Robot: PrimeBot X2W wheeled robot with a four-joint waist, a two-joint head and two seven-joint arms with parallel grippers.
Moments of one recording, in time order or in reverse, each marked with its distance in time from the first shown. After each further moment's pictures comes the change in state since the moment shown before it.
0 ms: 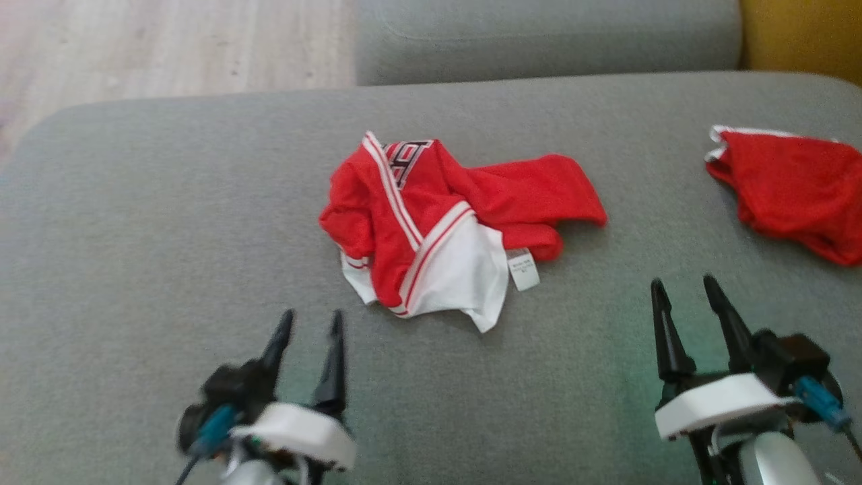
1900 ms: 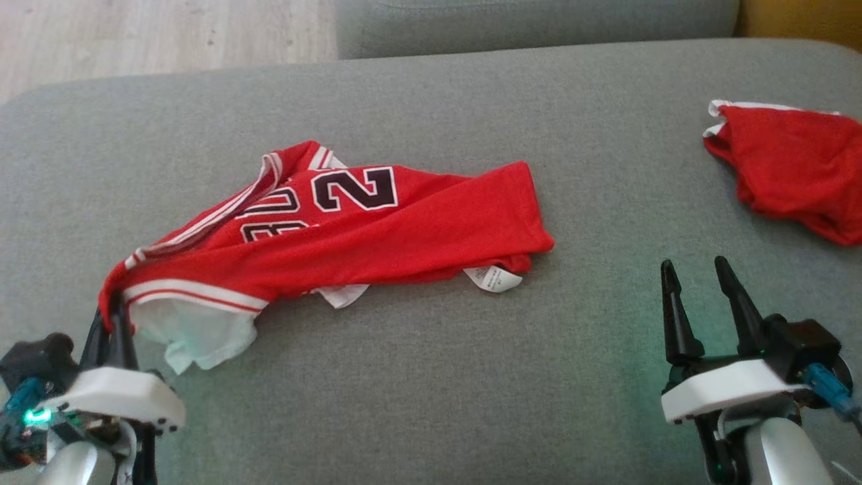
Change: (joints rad) left arm 0.004 0.249 0.241 -0.056 -0.089 0.132 0.122; right arm -0.046 0.000 -0.017 -0.003 -0.013 0.000 -0.011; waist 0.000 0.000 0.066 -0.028
